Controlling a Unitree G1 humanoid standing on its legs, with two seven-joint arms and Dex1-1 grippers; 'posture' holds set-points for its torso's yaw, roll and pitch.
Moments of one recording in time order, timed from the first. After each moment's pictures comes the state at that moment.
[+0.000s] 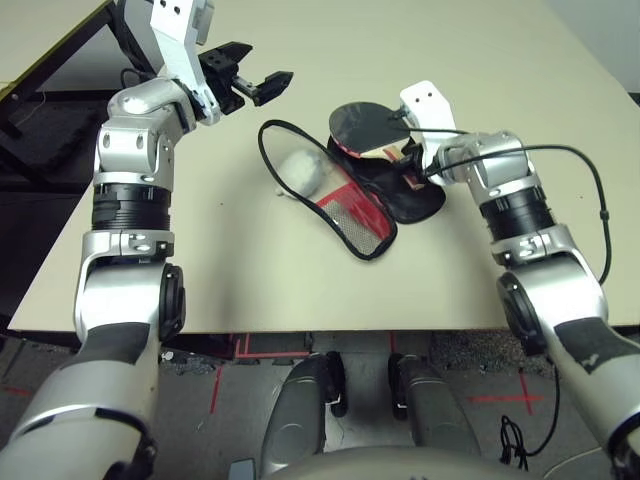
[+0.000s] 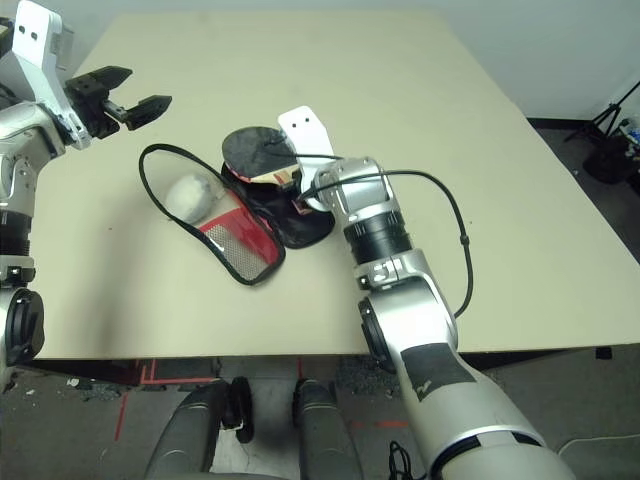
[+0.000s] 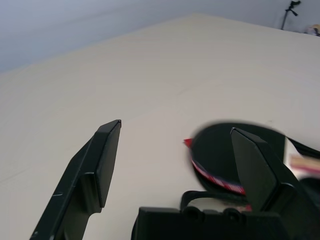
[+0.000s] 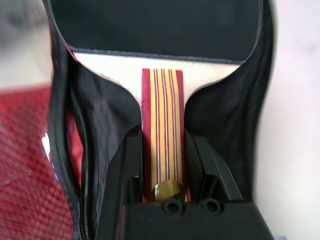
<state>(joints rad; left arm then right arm) -1.04 0.60 0.11 0.48 -0.19 0.38 -0.72 -0.99 -0.23 0.15 0.40 0.06 1.12 0.41</state>
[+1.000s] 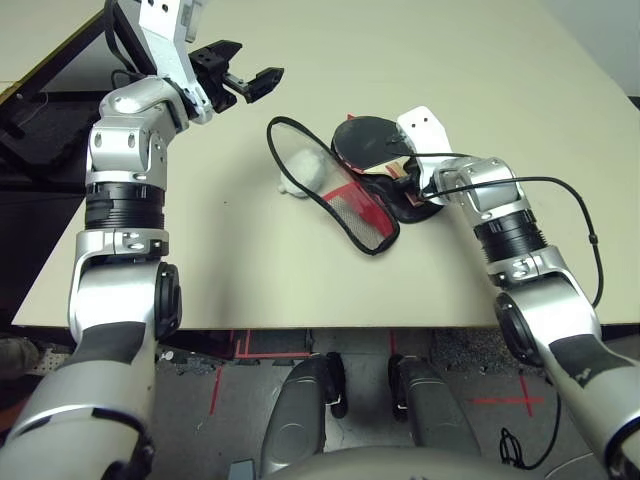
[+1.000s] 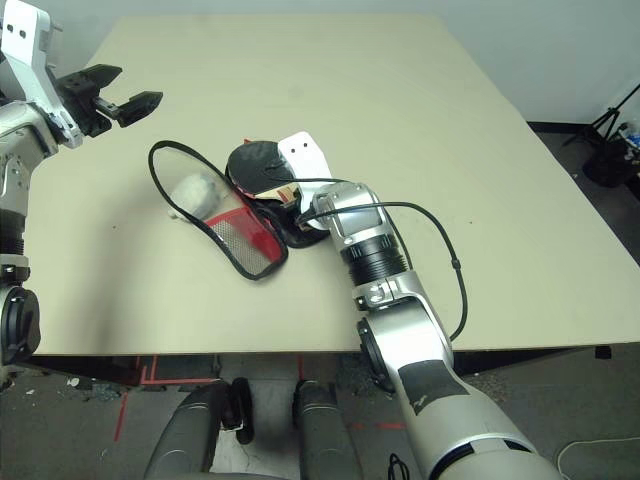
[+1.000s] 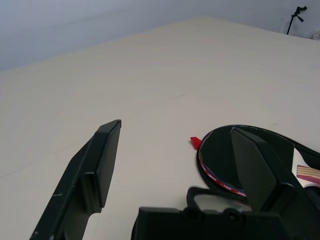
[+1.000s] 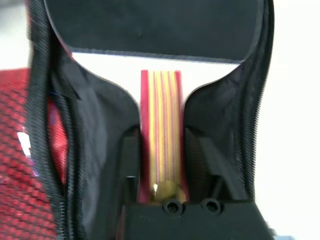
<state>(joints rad) -1.05 0.59 0.11 0.51 -0.20 0.38 -0.72 -0.97 -0.24 0.17 0.43 0.03 1.06 0.38</state>
